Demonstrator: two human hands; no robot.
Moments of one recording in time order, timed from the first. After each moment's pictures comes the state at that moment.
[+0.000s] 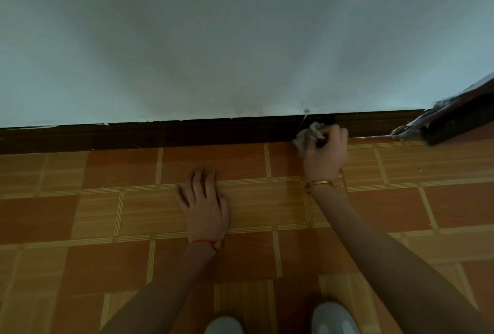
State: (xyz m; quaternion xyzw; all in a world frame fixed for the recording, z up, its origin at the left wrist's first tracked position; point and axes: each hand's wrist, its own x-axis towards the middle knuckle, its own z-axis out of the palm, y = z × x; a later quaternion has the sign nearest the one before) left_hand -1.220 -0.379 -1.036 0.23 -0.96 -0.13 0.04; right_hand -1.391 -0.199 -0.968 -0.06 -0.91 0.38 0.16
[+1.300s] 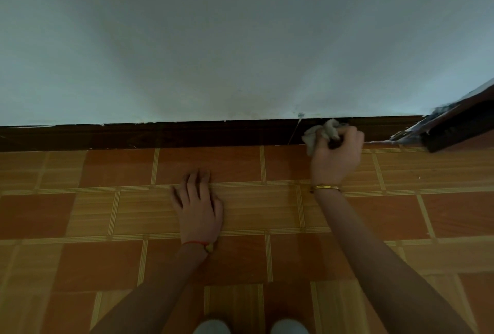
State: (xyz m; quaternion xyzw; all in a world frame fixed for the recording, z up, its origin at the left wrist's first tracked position) left_hand -1.222 -0.377 -1.036 0.23 -0.96 -0.12 0.05; right_hand -1.398 -0.185 -0.950 -0.10 -0.87 0.43 0.23
